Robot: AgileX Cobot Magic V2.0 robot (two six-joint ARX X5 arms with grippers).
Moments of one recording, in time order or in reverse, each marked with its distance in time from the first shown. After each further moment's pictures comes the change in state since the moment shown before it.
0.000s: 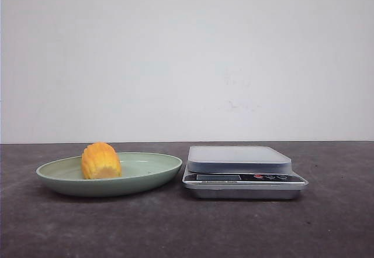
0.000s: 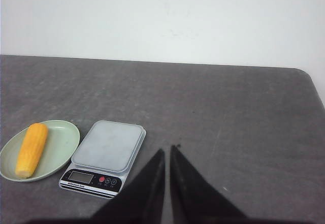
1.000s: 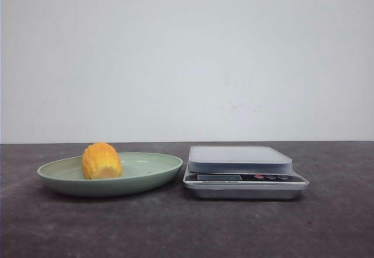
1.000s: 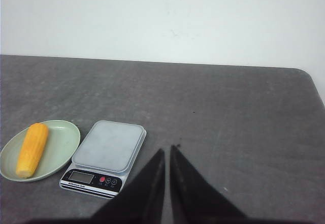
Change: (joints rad) left arm 0.771 -0.161 -0.421 0.396 0.401 0.184; right arm 0.000 0.000 0.000 0.000 0.000 0.000
